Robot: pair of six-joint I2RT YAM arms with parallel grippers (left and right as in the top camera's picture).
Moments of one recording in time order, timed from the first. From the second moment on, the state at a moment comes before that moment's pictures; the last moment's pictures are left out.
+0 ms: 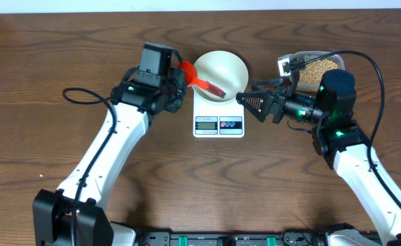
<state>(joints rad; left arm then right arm) -0.32 1.56 1.25 -0.60 0.12 -1.55 0.21 1.33 0.80 0.22 -0.92 0.52</state>
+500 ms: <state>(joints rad) -0.45 1.56 1.25 -0.62 0.12 -1.73 0.39 1.35 0.80 0.20 -0.69 0.56</state>
